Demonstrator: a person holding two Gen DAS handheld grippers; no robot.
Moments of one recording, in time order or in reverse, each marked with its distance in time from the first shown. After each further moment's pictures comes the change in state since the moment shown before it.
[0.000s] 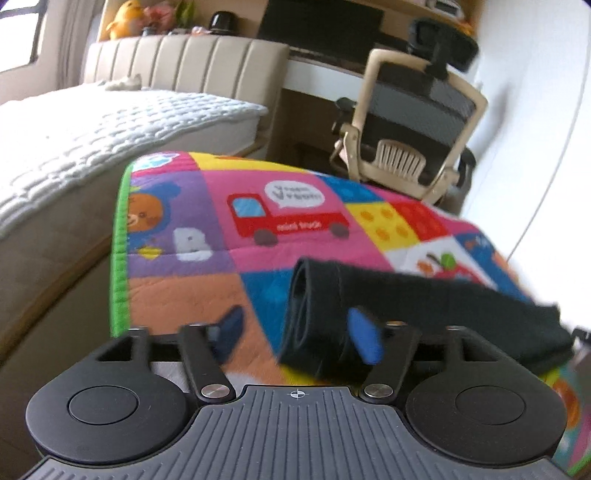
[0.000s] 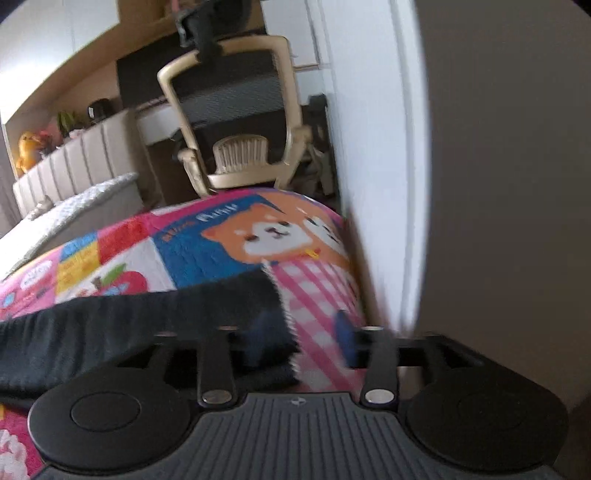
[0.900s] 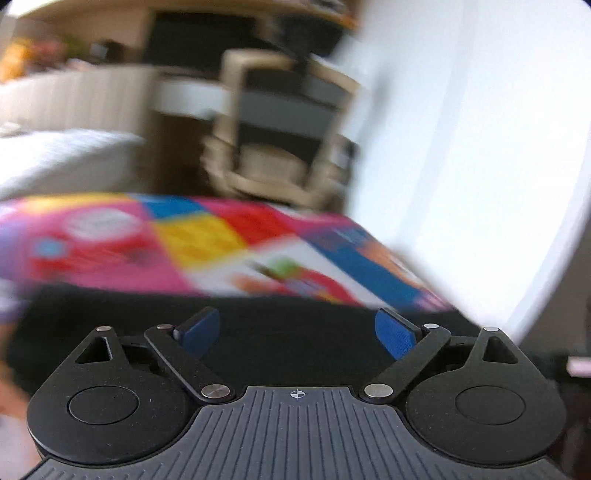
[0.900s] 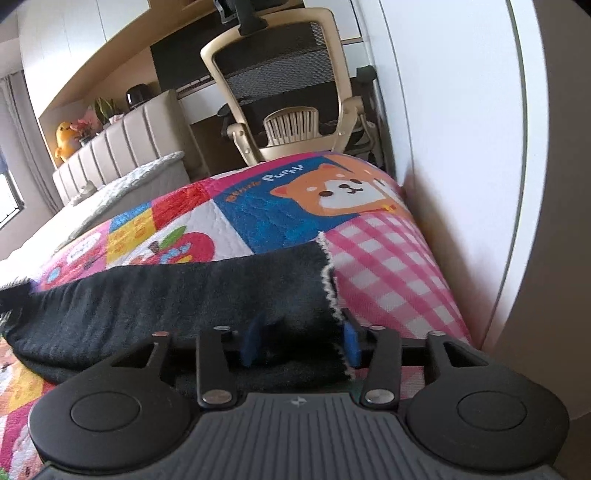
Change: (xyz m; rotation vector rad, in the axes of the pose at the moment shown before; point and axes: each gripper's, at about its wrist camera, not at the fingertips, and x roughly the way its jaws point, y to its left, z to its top) left arm 0.043 -0.161 -0.033 0.238 -0.033 -0.304; right arm 0.014 0.035 -0.026 0.012 0.068 0.143
